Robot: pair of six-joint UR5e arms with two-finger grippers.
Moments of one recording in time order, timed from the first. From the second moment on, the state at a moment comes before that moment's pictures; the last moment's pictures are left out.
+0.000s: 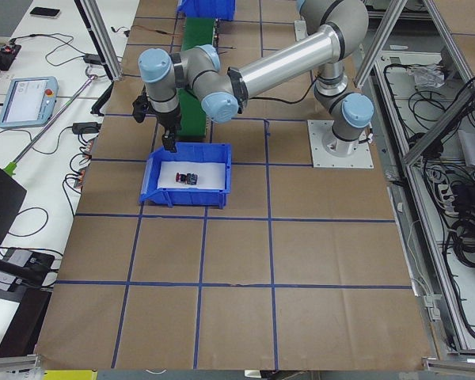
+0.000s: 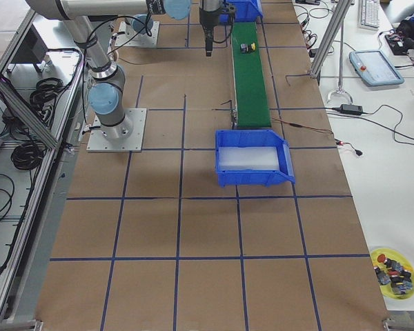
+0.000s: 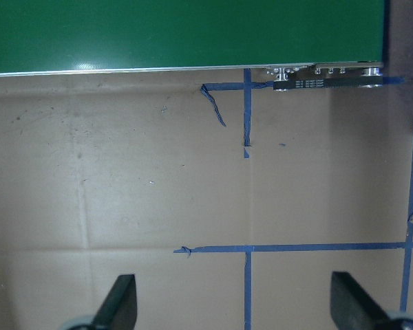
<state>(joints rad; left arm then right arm) -1.09 -1.99 -1.33 -1.40 1.57 0.54 1.62 -1.69 1.68 -1.57 -1.54 0.08</state>
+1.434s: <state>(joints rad) -1.05 -2.10 -1.60 -0.99 1.57 0.58 1.62 -1.69 1.69 -1.57 -1.54 0.08</state>
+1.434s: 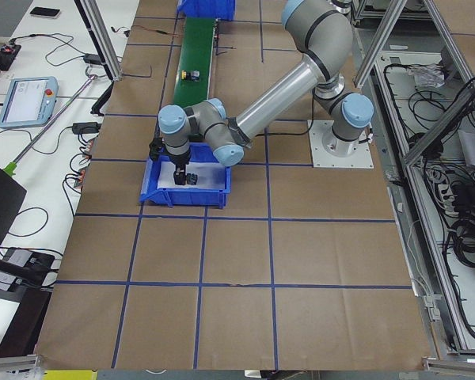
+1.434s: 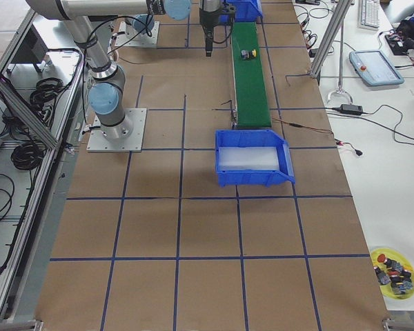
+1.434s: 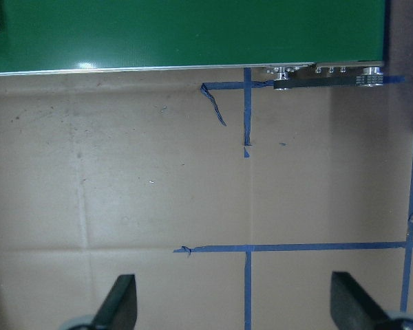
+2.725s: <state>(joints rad) -1.05 -2.08 -1.54 -1.04 1.57 0.57 1.62 -1.69 1.68 -1.57 -1.54 0.08</state>
